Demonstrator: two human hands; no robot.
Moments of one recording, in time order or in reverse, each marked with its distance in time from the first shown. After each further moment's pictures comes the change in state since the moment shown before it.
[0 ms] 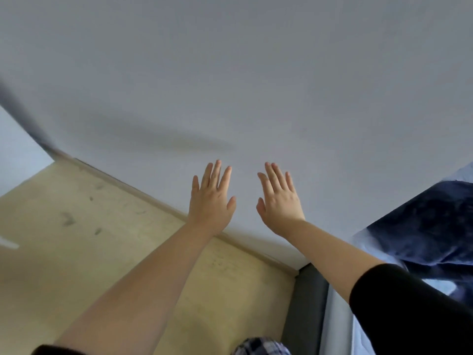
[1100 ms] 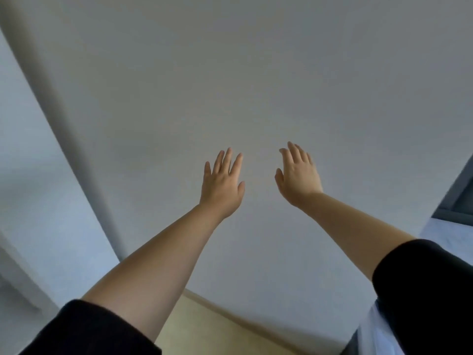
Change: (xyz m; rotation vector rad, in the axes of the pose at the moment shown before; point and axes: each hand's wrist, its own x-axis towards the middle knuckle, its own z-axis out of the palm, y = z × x) left_hand 0.036 -0.019 -0.511 0.167 0.326 0.128; right_hand 0.114 -0.079 -0.498 0.106 0.426 0.129
